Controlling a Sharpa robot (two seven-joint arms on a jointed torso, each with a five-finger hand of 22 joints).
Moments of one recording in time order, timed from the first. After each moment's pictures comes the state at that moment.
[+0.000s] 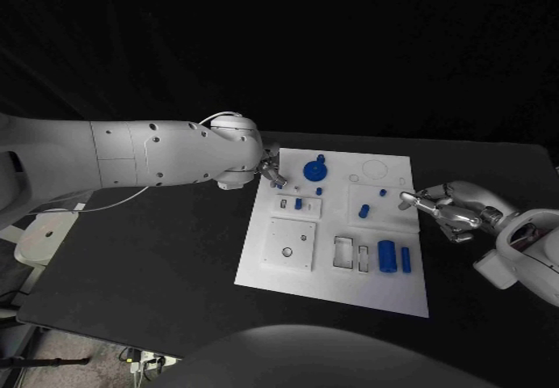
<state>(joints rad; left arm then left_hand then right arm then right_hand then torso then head) 1.39 -0.85 -0.23 1.50 -1.20 0.06 -0.64 1.20 0.05 -0.03 0.29 0.75 1.10 0.02 0.17 1.08 1.47 -0.04 1.58 1.31 1.47 -0.08 1.57 1.31 0.01 1.47 0.04 1.56 1.31 1.30 -0.93 -0.21 1.65 -0.84 -0.18 -0.04 1.08 0.25 -0.19 0.29 0.37 0.76 0.16 0.25 0.38 1.47 0.09 1.57 1.31 1.47 0.04 1.57 1.31 0.05 1.40 0.14 1.38 1.31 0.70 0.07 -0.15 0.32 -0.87</state>
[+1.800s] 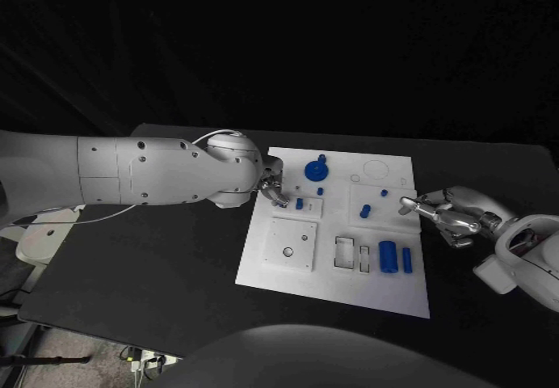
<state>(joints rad) 1.35 -0.92 -0.23 1.66 -1.25 0.06 -0.65 1.21 0.04 -0.01 0.29 0.74 1.10 0.02 0.17 1.09 1.47 -0.04 1.58 1.31 1.47 -0.08 1.57 1.31 0.02 1.47 0.04 1.54 1.31 1.28 -0.93 -0.22 1.64 -0.84 -0.18 -0.04 1.08 0.25 -0.19 0.29 0.37 0.76 0.16 0.25 0.38 1.47 0.09 1.57 1.31 1.47 0.04 1.57 1.31 0.05 1.40 0.14 1.37 1.31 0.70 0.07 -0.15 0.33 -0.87</state>
